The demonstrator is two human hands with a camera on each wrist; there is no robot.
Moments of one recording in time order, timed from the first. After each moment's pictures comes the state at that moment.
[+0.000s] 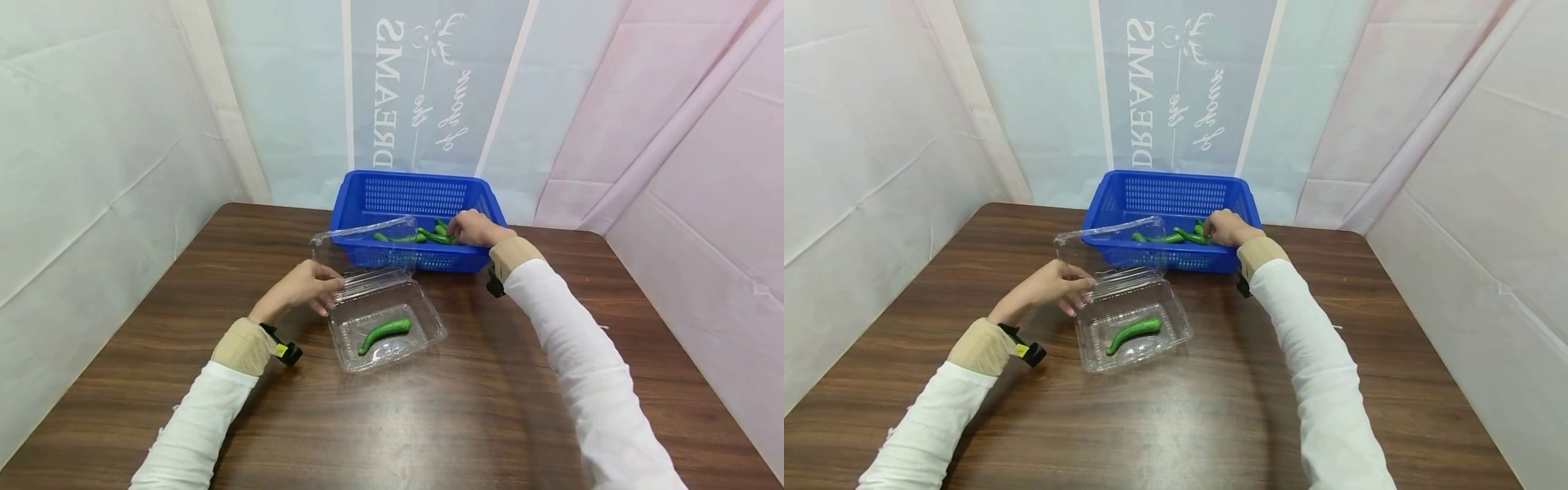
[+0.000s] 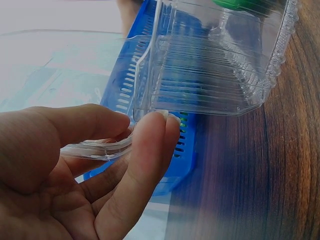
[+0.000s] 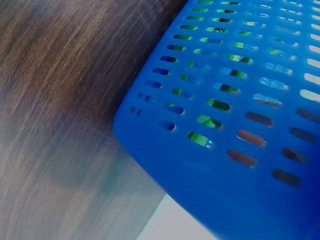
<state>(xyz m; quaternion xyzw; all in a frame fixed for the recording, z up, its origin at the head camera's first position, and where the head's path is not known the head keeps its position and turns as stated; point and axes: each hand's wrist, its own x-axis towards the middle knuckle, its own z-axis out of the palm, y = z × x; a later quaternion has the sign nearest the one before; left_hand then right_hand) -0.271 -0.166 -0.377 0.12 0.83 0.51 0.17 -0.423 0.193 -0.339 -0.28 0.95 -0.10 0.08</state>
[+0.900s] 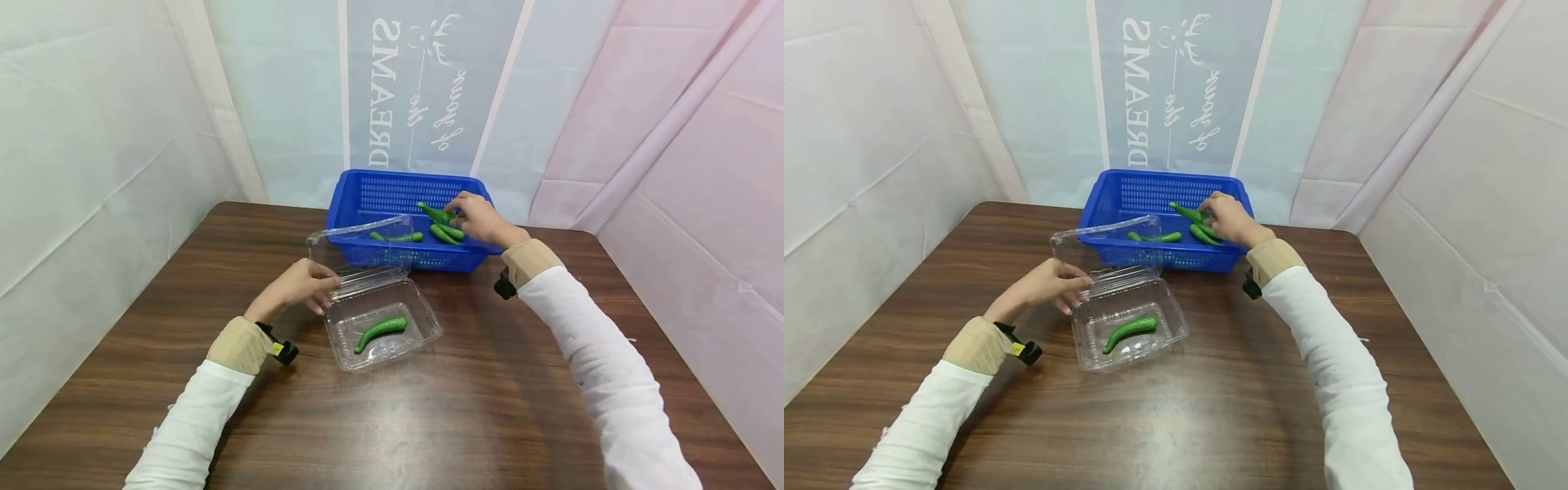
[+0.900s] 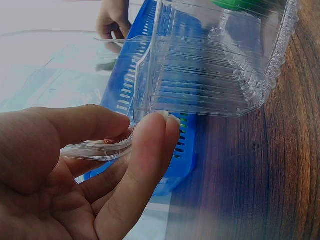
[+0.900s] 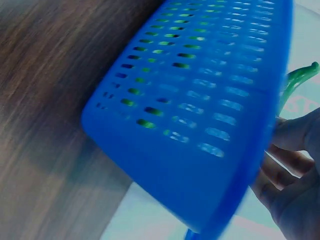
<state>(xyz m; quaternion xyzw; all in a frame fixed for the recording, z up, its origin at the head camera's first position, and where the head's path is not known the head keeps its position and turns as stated) -0.269 -0.164 -0.375 0.12 0.83 0.52 0.16 -0.394 0.199 -0.312 -0.31 0.94 -0.15 -0.06</state>
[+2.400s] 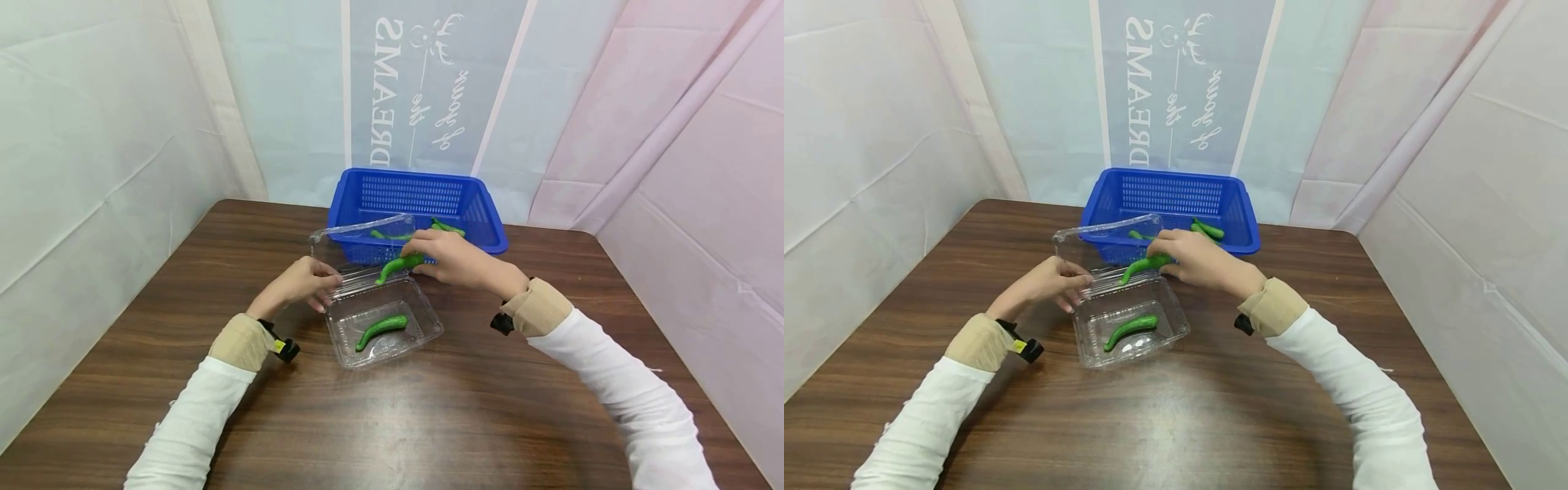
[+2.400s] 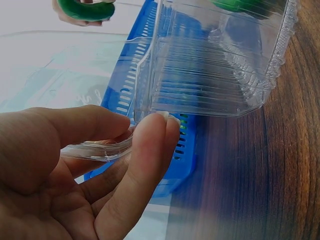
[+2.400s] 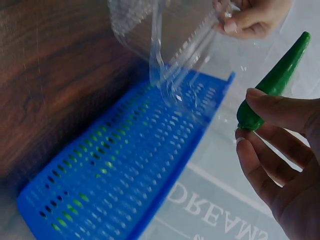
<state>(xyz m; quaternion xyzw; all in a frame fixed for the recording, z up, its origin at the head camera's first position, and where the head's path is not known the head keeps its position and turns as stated) -0.271 -0.165 -0.376 0.12 0.83 0.52 0.17 -0.292 0.142 -0.303 -0.53 0.83 -0.14 -0.09</state>
